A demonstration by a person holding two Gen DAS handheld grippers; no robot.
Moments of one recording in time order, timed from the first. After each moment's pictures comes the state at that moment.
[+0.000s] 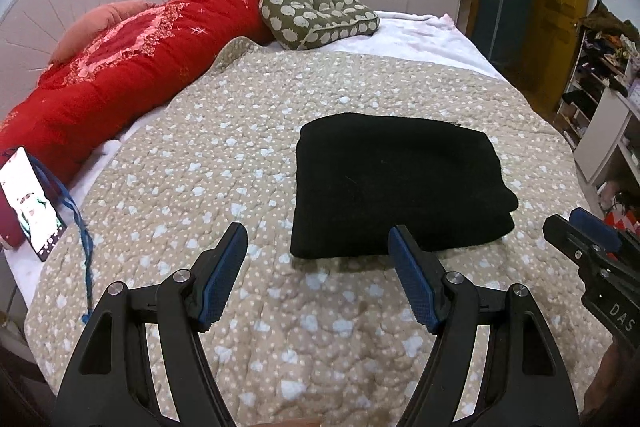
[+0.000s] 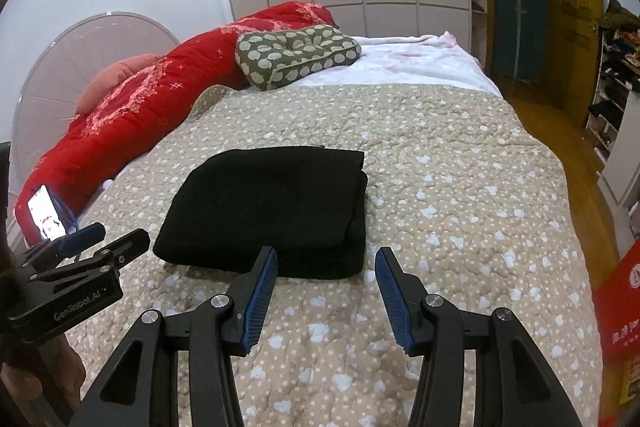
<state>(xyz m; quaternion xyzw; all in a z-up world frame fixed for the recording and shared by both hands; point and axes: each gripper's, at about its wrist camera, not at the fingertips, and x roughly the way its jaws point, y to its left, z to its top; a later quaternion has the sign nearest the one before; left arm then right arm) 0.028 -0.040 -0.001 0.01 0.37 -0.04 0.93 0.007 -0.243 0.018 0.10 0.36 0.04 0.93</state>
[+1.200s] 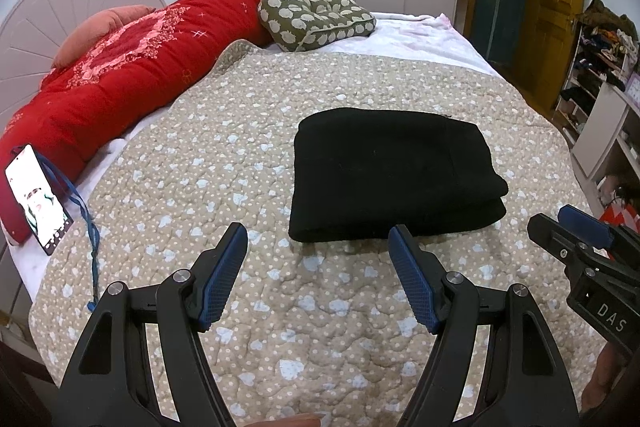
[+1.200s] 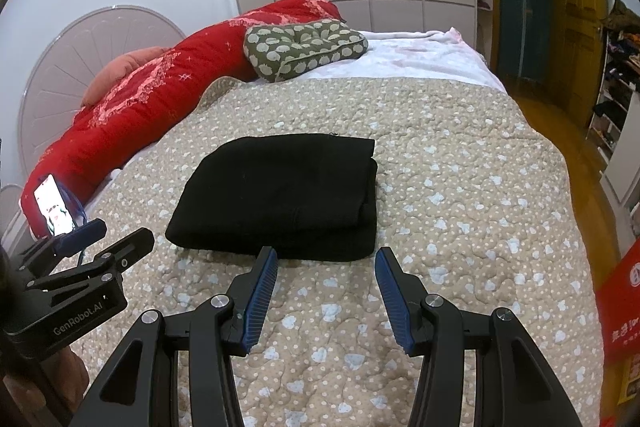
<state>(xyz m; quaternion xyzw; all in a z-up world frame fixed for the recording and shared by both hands) 0.011 -0.042 0.001 0.02 0.37 -0.04 0.93 -0.004 -0.234 0.017 0.09 0.37 0.05 0.92</state>
